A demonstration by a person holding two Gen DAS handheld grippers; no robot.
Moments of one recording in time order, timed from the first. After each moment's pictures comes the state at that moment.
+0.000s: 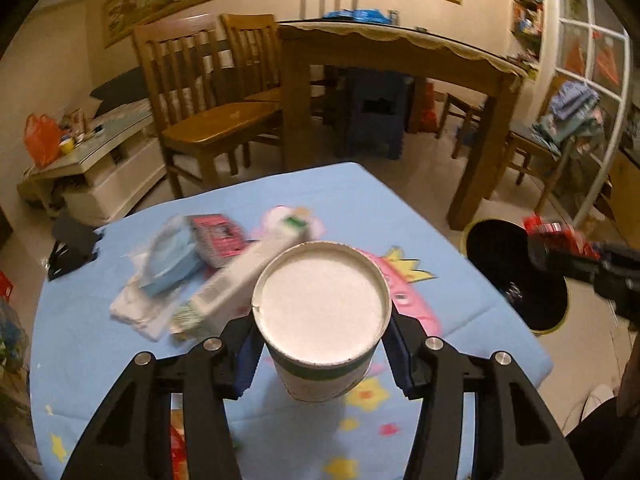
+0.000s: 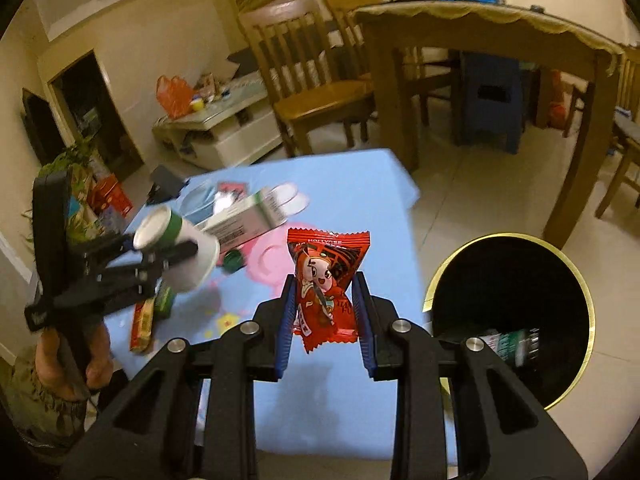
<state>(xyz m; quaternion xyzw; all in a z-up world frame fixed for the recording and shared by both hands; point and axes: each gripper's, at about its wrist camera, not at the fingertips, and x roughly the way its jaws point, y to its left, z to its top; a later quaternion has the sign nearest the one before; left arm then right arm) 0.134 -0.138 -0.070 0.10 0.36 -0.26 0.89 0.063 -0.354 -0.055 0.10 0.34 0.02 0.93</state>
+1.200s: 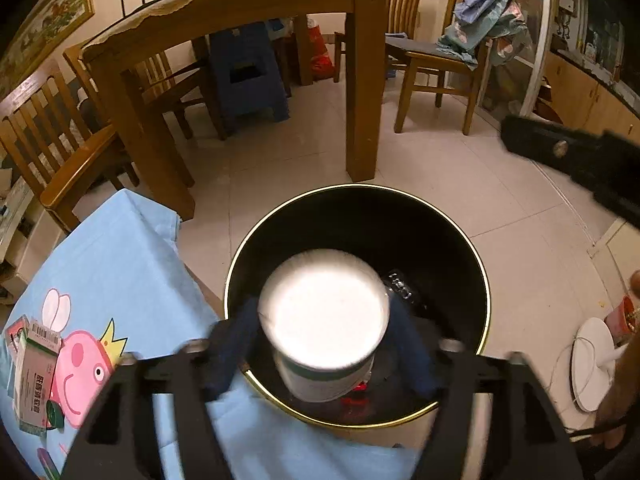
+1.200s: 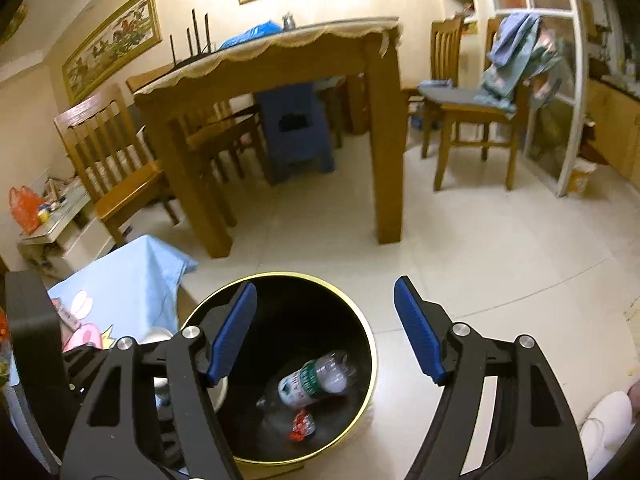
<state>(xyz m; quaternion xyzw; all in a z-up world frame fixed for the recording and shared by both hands) 0.092 -0.406 -0.125 0.22 0.39 -0.37 0.82 -0.015 -0.558 -0.070 0.16 0.26 -0.28 0.91</state>
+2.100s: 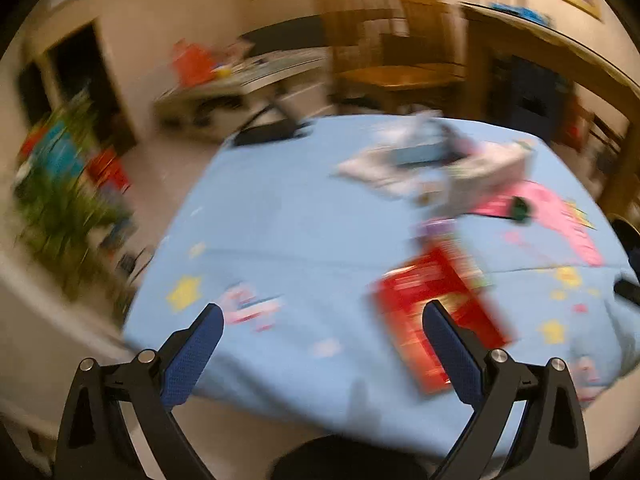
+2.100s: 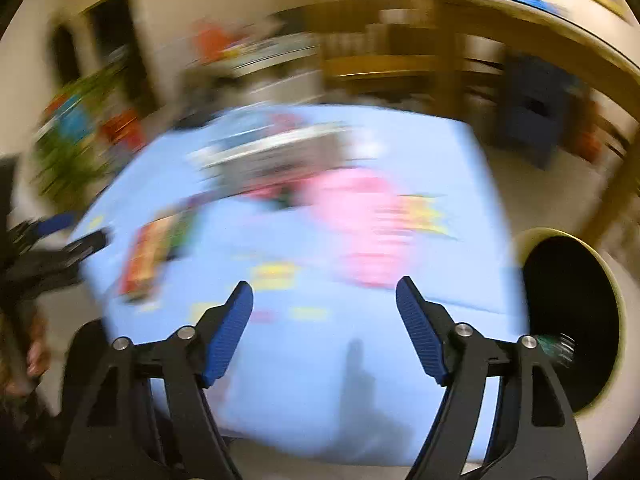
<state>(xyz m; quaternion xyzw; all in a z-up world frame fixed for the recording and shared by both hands) 0.082 0.053 -0.111 0.05 0.41 0.04 0.91 0.075 -0.201 -0.104 -0.02 0.40 0.15 0.91</state>
